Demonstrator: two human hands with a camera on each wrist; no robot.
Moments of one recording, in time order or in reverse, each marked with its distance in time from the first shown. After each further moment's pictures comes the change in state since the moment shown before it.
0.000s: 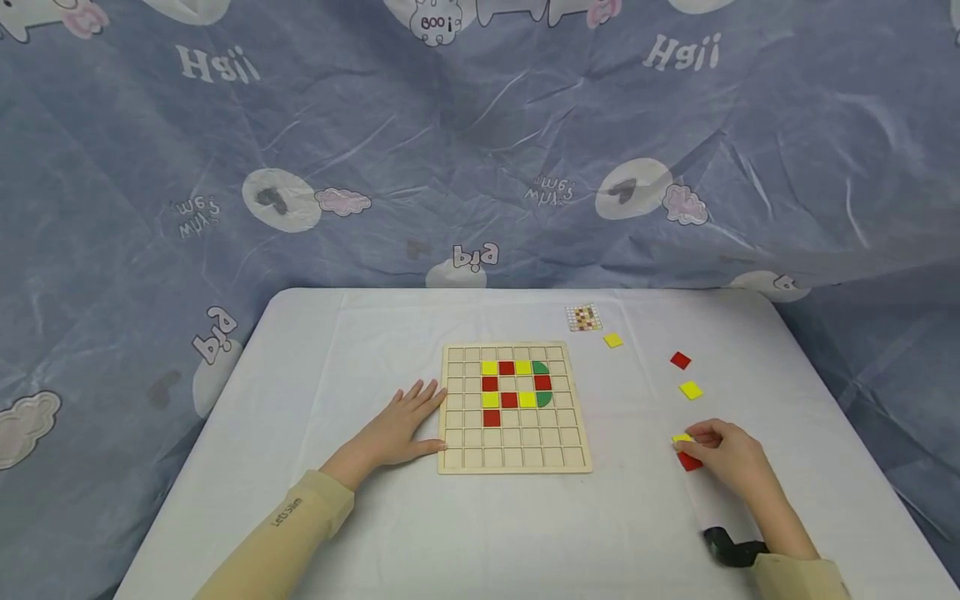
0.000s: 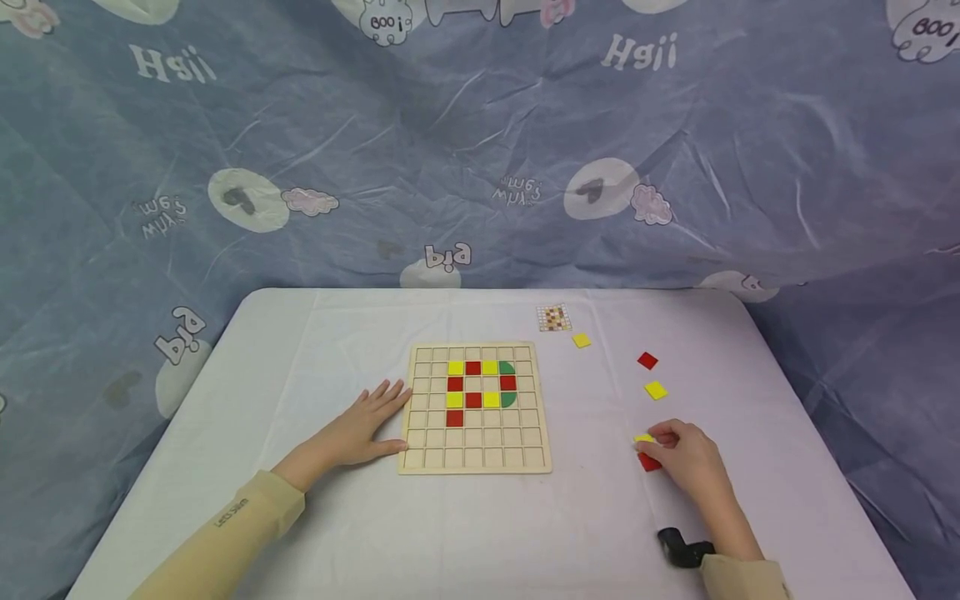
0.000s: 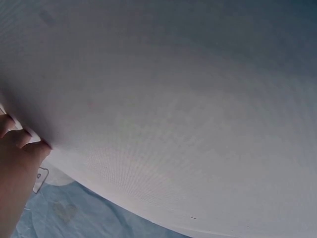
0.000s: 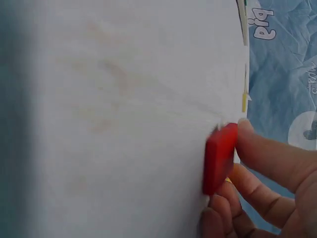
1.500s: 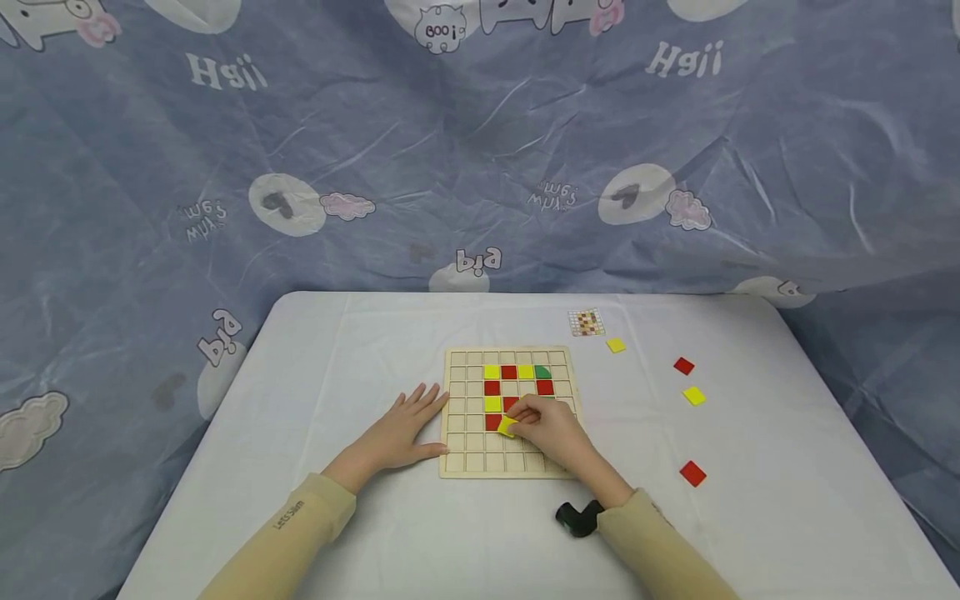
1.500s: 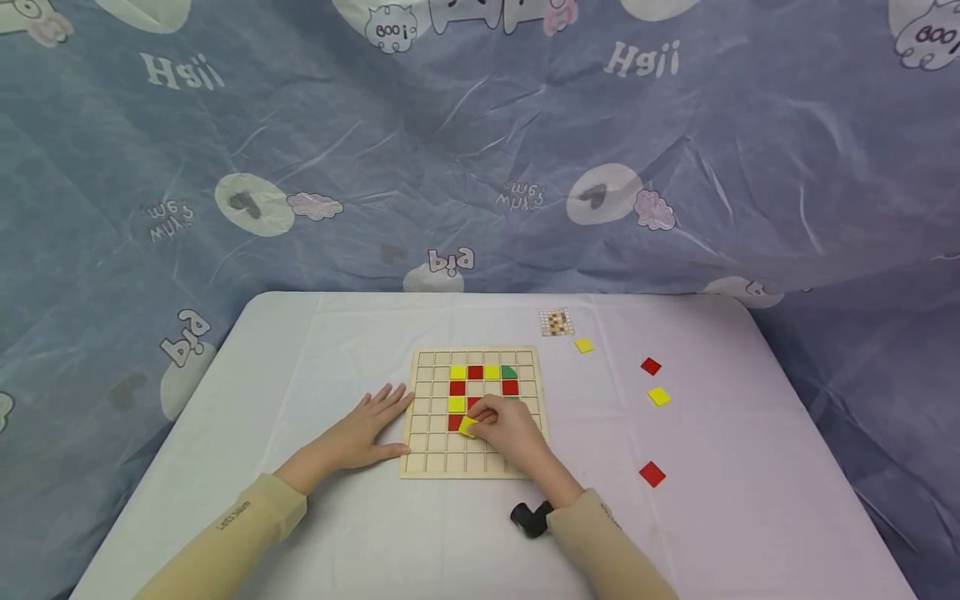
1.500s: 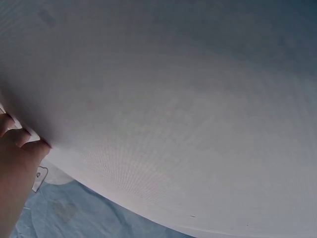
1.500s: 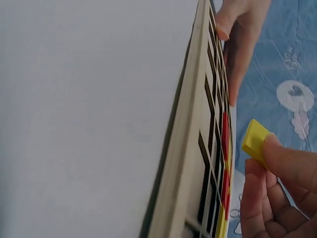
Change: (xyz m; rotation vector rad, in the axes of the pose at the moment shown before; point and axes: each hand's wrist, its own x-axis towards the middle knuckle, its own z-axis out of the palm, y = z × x) left_hand 0.001 -0.001 0.003 0.006 0.018 -0.005; right_hand 0.006 -0.191 0.112 0.353 -0.139 -0.368
